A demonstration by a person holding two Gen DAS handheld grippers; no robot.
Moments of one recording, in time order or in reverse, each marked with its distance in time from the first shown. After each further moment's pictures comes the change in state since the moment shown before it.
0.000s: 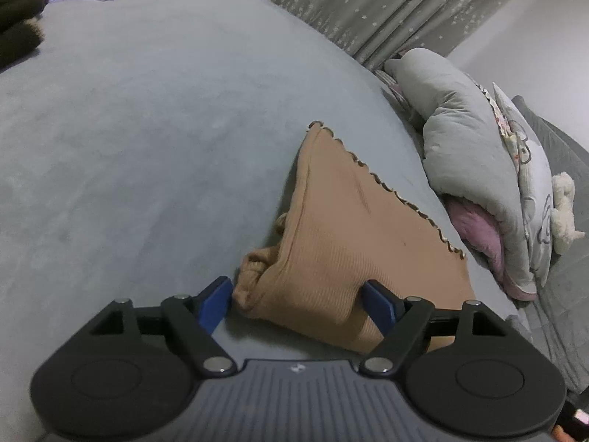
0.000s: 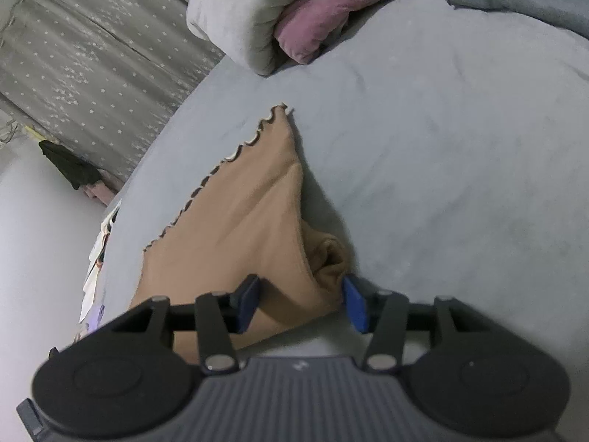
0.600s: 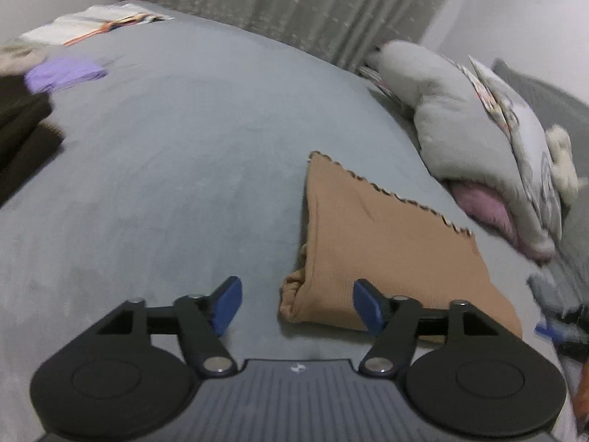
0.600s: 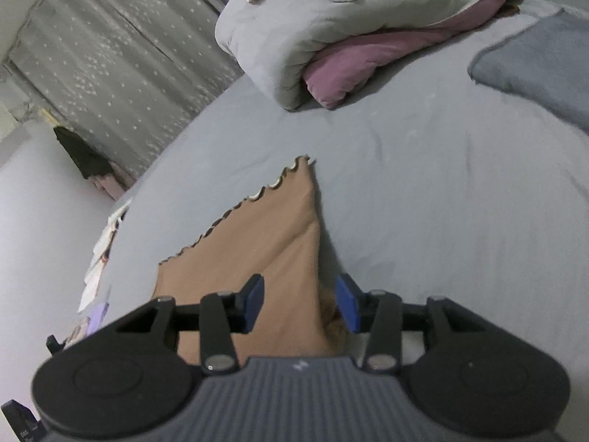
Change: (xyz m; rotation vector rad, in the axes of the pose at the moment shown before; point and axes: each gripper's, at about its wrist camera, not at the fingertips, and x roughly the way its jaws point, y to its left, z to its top) left arm -0.073 0.009 0.003 0.112 -0.067 0.063; right arm -0.046 0.006 0.016 -0.051 -0.031 0.010
